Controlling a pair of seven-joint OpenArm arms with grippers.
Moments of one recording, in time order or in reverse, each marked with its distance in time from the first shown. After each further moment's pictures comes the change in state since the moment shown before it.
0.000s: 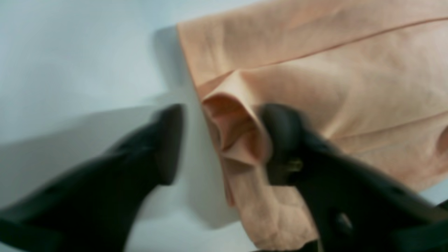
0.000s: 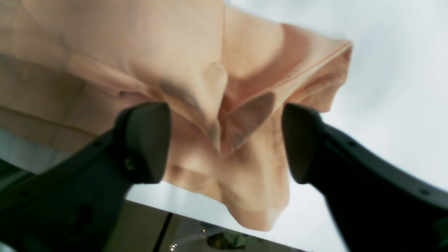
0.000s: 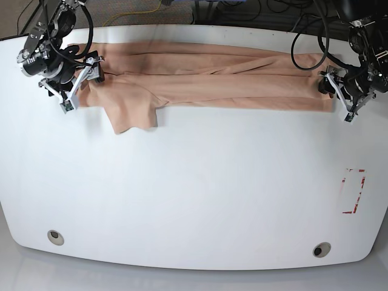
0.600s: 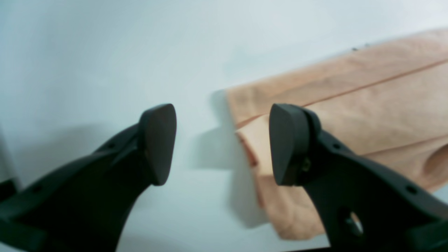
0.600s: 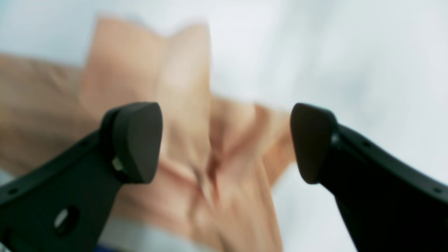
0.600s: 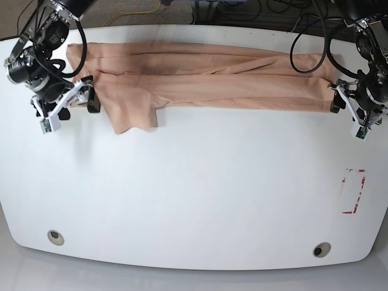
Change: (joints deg) left arm -1.3 -0.9 -3.2 13.1 -0.2 -0.2 1.0; right arm 8.8 -1.6 6.2 -3.8 11.1 -0.1 2.6
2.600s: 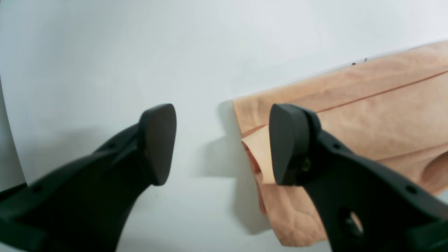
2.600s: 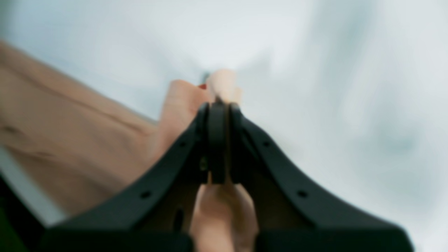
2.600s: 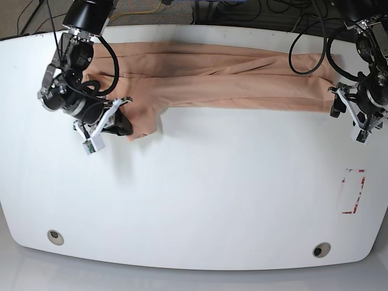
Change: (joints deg) left arm -1.1 0.2 0.1 0.4 -0.2 0.0 0.0; right arm 4.1 -2.0 -14.8 -5.5 0.1 0.1 7.0
